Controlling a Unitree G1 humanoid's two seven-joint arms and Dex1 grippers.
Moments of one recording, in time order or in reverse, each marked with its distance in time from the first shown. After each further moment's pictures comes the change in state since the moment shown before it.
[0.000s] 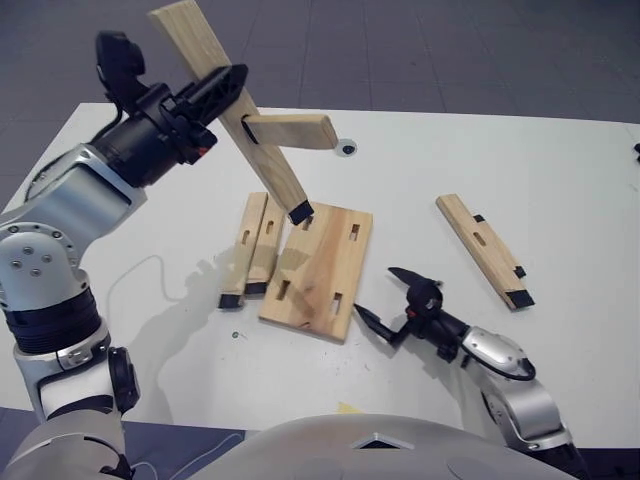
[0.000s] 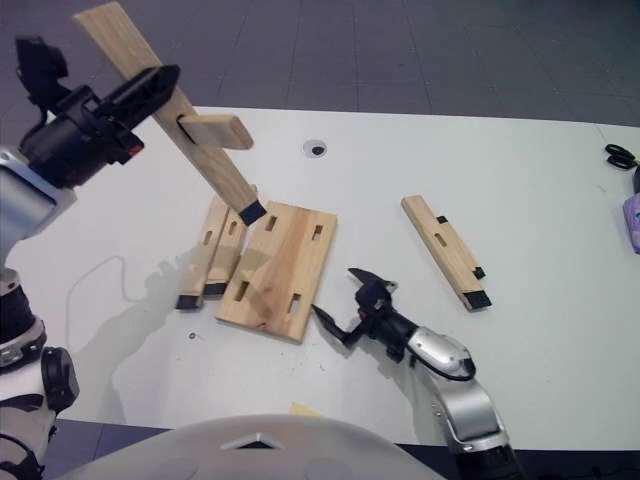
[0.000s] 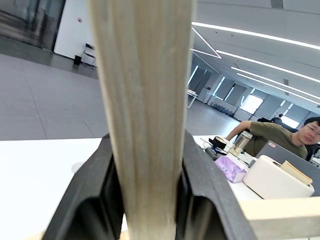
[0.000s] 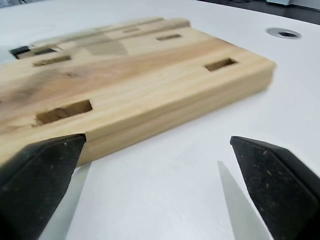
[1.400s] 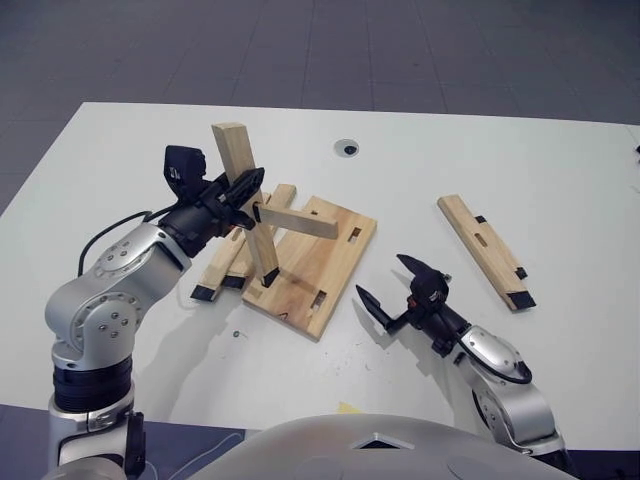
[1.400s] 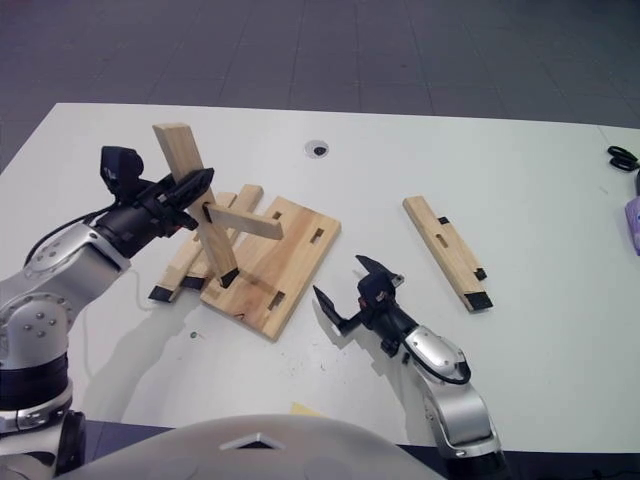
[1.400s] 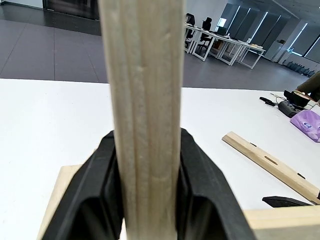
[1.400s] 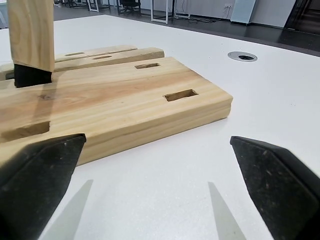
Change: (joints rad) left arm 0.269 -0.091 -0.155 -0.182 0.442 -0.103 0.020; right arm 0.047 0.042 -0.048 -0.047 -0.014 -0.018 -0.143
